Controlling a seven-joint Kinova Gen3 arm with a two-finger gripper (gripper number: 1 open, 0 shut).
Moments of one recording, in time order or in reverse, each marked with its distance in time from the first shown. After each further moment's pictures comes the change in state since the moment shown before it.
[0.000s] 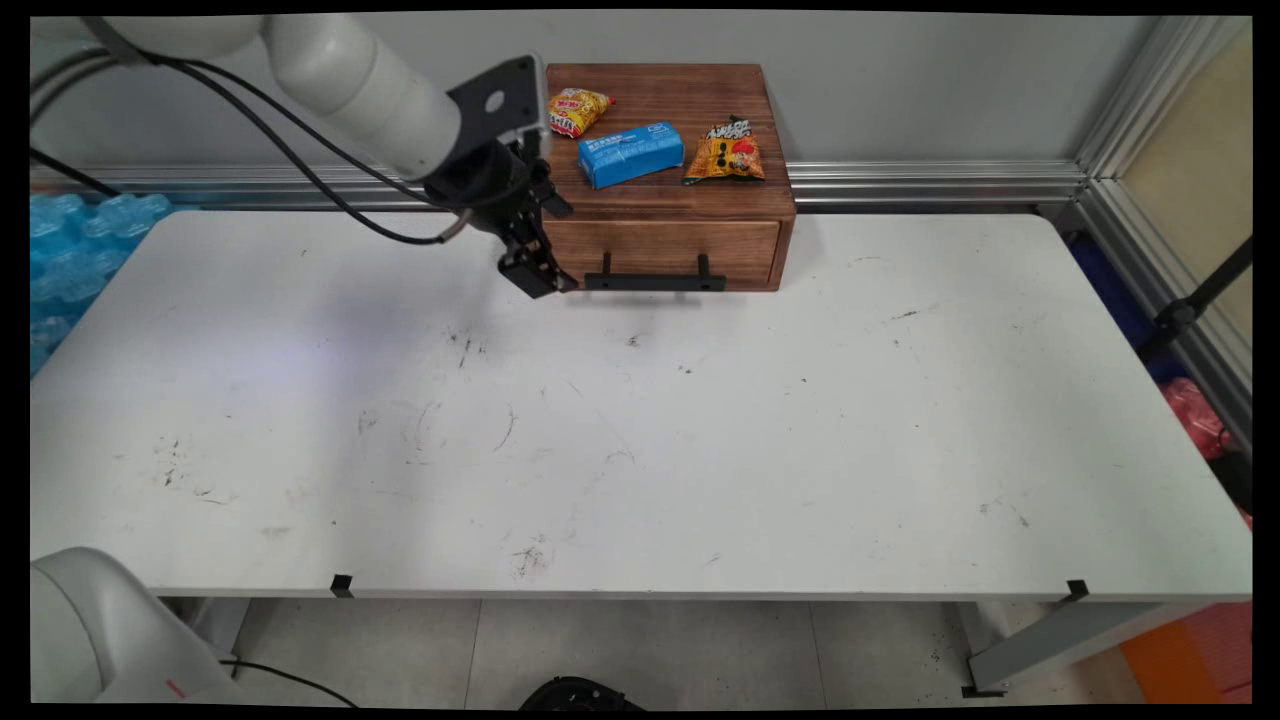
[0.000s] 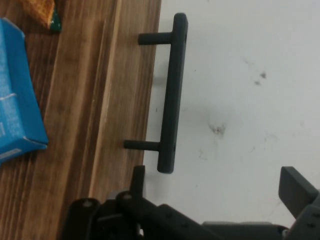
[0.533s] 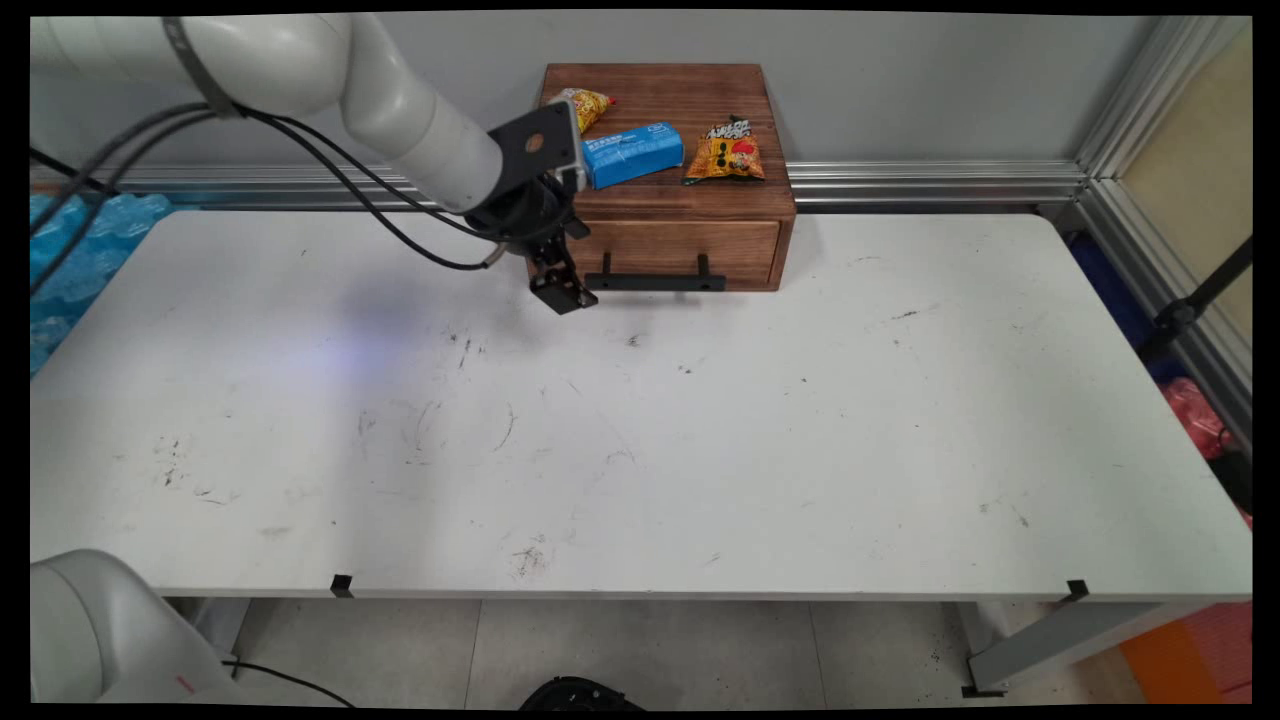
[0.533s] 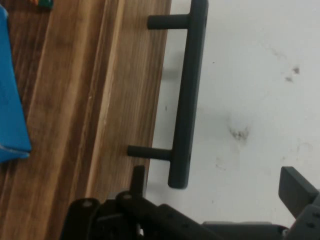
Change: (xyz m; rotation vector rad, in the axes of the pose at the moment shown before) arm -0.005 -0.007 0.059 0.011 -0.023 -0.024
